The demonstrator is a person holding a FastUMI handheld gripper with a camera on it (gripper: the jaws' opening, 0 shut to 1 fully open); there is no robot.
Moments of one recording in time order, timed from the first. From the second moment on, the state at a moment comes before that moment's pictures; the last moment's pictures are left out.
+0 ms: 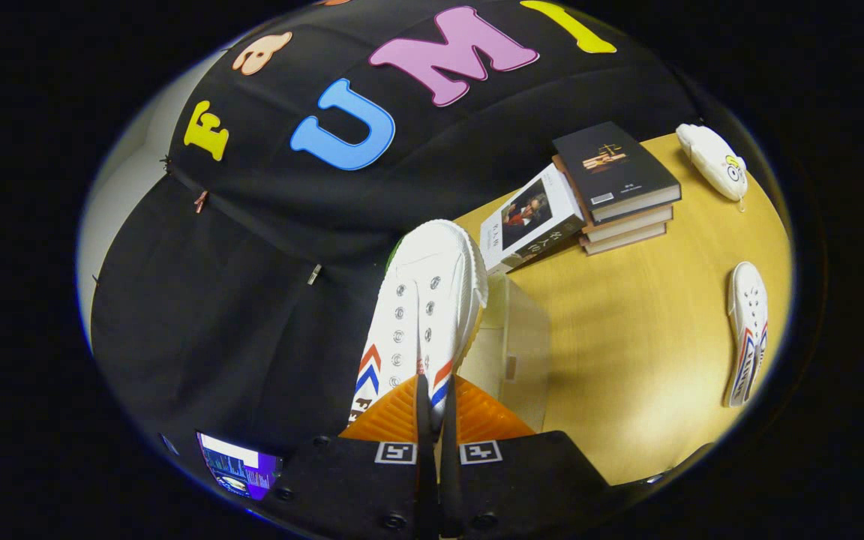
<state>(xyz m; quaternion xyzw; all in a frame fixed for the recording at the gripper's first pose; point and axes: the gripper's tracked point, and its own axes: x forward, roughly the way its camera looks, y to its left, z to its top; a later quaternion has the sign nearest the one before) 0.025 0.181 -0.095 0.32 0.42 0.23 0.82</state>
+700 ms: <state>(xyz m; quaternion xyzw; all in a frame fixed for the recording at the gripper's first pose) 0.031 0.286 -0.206 0.32 0.53 0.18 0.76</state>
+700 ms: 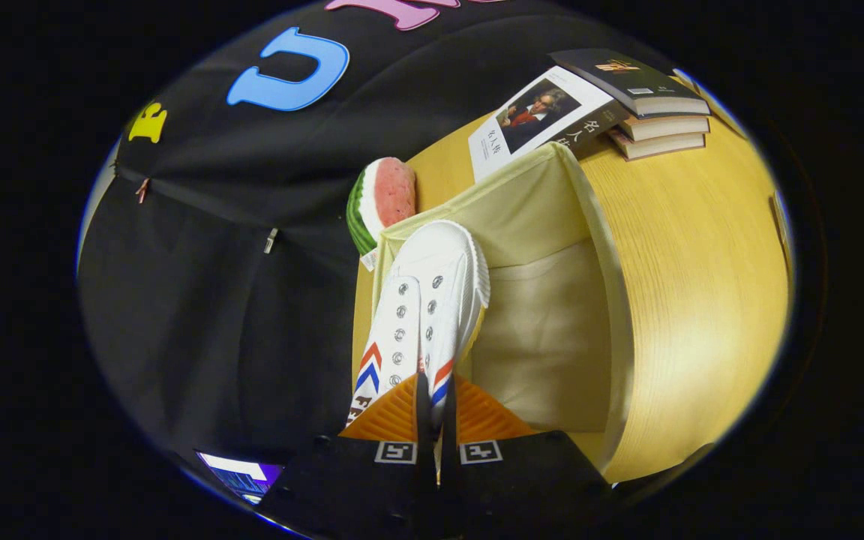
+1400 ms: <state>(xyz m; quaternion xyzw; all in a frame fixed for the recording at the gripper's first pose) 0.042 0.253 -0.161 0.30 0.44 0.19 0.82</state>
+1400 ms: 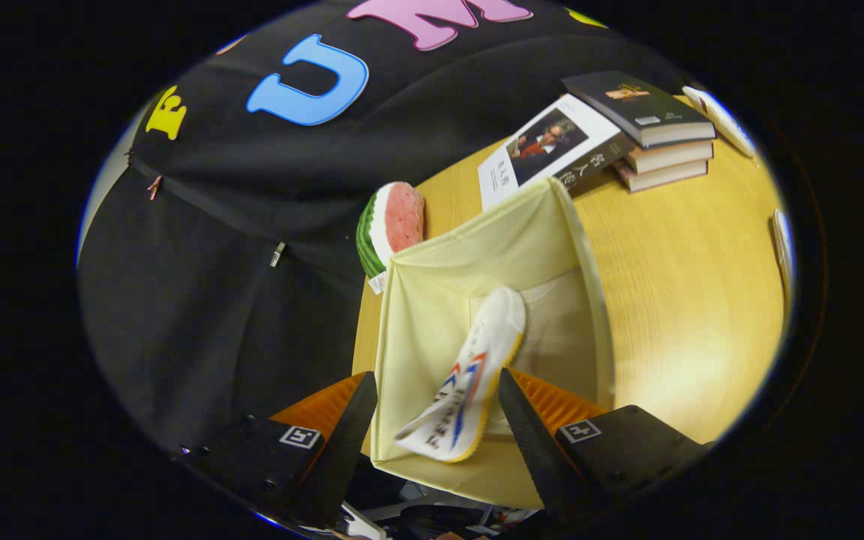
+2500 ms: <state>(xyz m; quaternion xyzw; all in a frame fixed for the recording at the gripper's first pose) 0.002 -0.213 -0.239 0.08 0.45 -0.01 0.89</state>
